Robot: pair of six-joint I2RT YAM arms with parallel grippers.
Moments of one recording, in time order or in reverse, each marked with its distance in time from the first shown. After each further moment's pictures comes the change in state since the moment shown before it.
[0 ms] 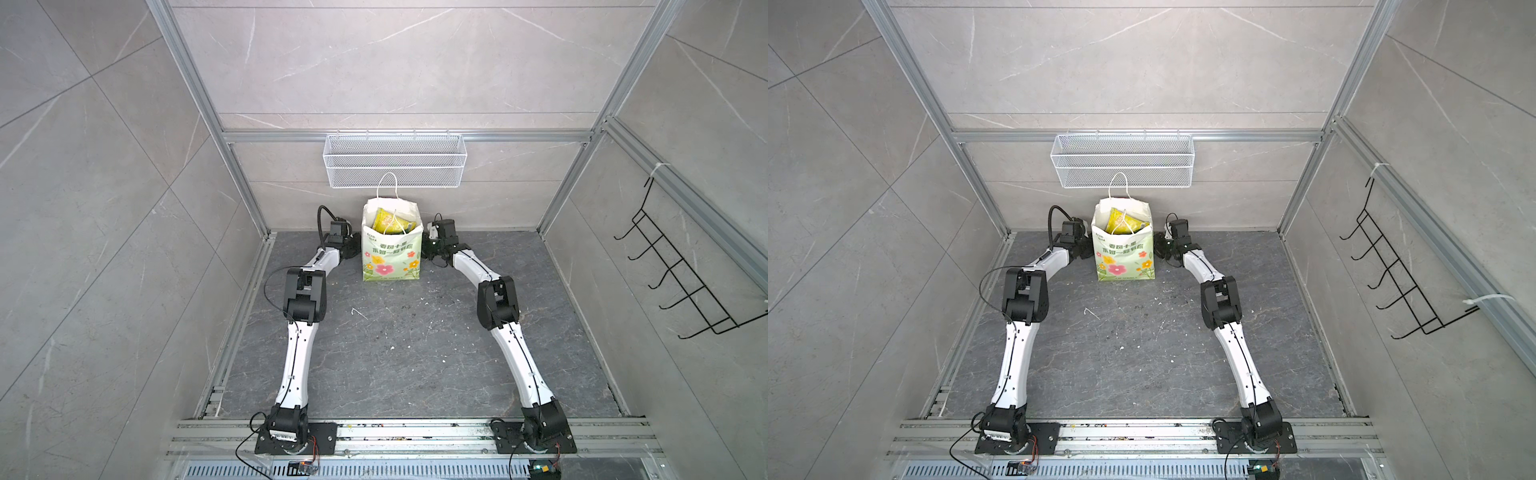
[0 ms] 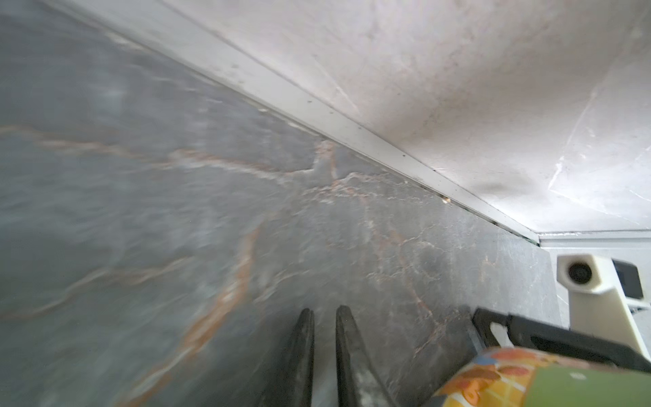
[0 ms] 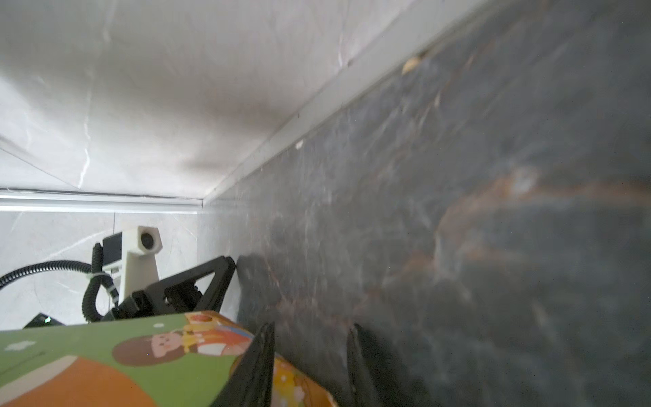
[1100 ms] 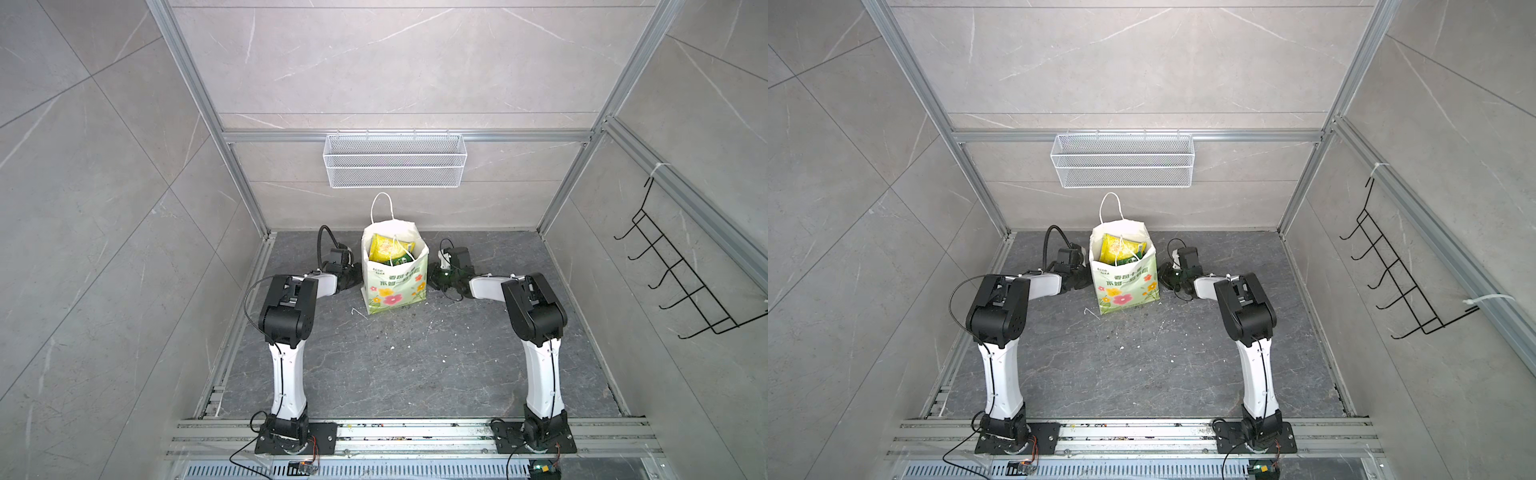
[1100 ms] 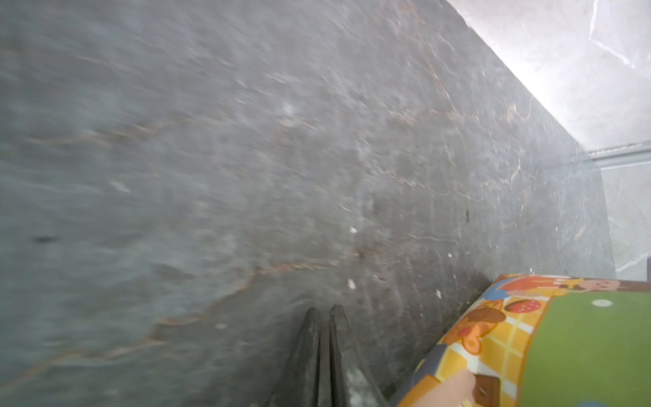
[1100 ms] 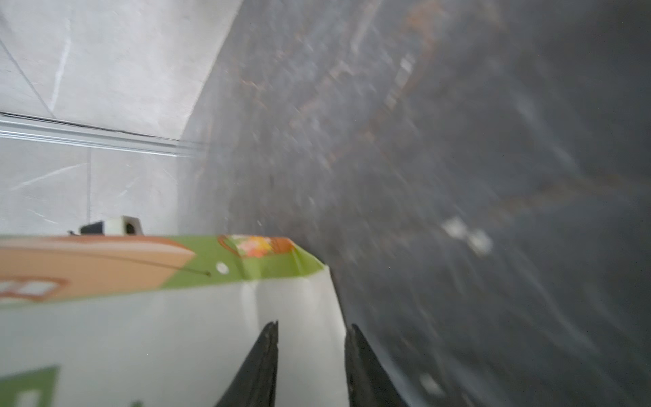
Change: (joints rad) left arm -0.095 -0.497 -0.841 0.245 -0.093 0.077; right arm 0.040 -0.681 -1.201 0.446 0.100 -0.012
